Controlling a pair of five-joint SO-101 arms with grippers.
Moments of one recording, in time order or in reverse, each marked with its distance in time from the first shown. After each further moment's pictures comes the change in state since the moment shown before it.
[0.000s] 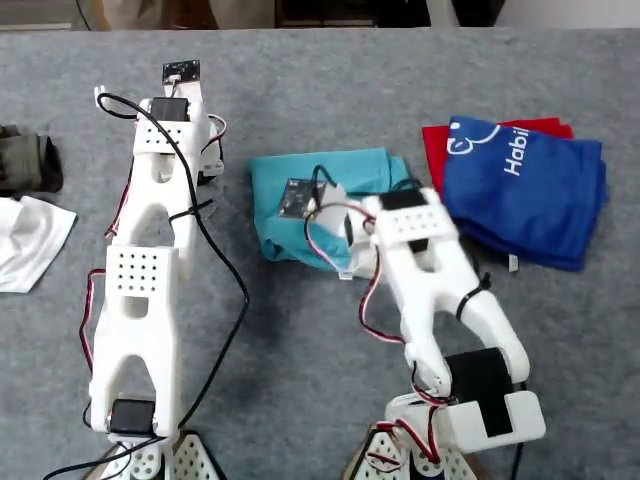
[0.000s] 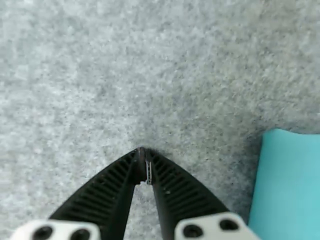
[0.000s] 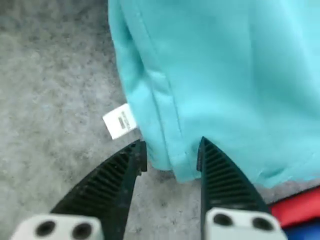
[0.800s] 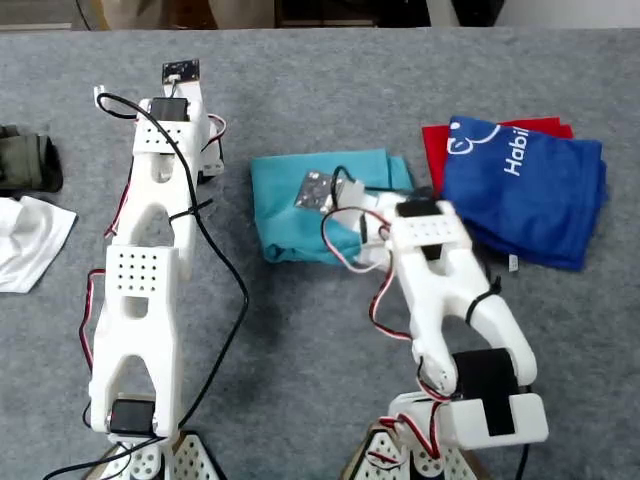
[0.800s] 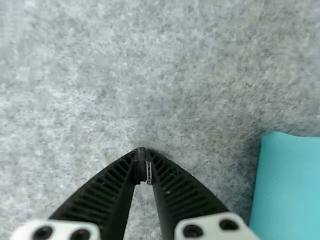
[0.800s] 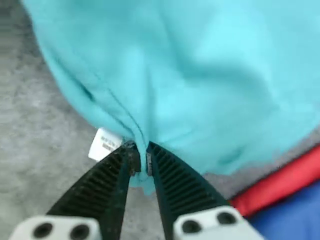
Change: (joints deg) left arm 0.0 0.0 0.0 -0.8 0.0; right arm 5.0 0.0 1.8 -10.7 0.0
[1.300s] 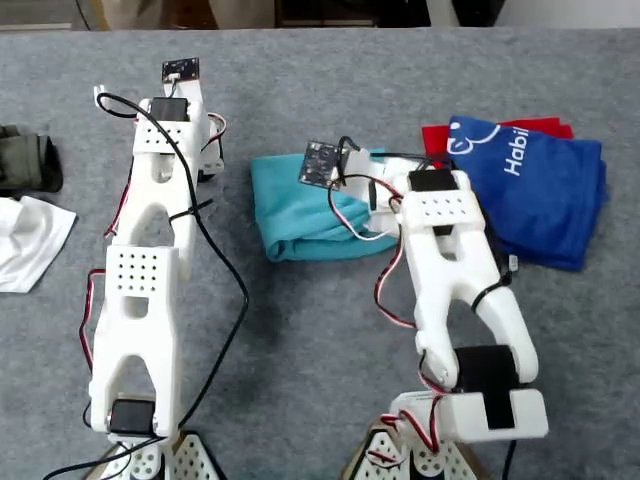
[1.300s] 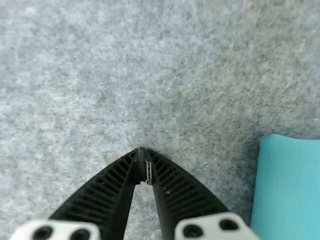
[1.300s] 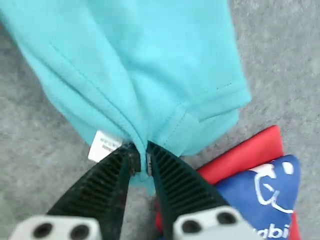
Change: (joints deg) left arm 0.0 0.0 0.0 -0.4 0.0; right arm 2.2 1.7 -12.3 6.0 8.3
